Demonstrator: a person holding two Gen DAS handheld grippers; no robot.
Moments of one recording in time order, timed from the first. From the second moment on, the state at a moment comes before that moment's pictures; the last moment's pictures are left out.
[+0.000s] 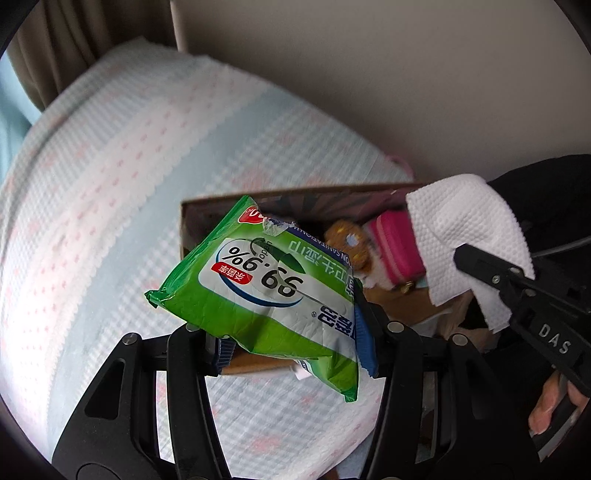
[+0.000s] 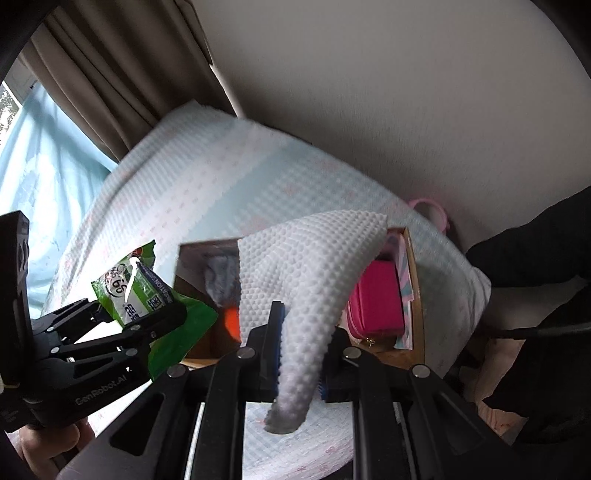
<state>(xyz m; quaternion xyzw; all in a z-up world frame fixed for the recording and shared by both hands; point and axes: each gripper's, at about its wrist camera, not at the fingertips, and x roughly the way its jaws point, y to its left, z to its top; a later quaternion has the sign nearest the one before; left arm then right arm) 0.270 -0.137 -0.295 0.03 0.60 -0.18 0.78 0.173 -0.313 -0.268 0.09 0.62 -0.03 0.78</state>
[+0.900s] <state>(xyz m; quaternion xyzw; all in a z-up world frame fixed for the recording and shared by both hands) 0.298 -0.159 -0.374 0.10 0.67 -0.16 0.72 0.198 -0.351 -0.343 0.17 0.67 -0.04 0.72</state>
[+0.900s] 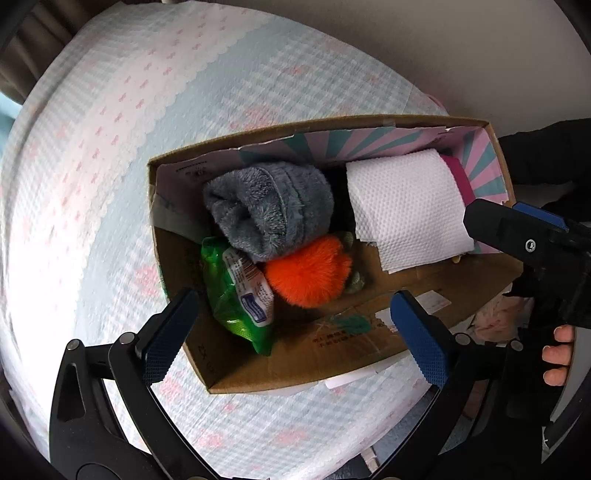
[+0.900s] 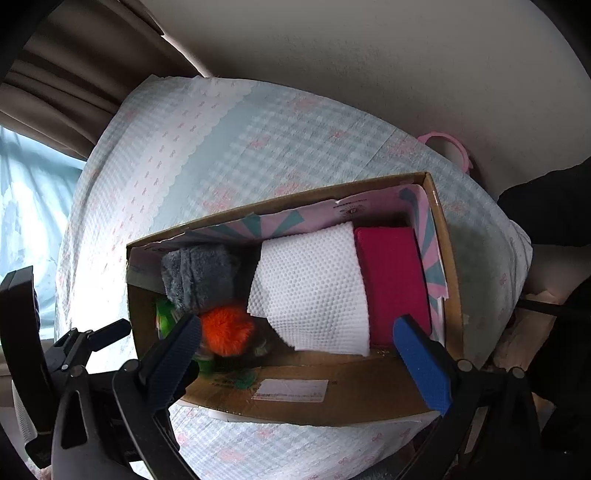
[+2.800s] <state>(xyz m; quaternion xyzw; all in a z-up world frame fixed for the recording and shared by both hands) 0.078 -0.025 0.003 0.02 0.27 -0.11 0.96 0.025 -0.237 0.012 -0.01 0.36 -0.11 0.93</state>
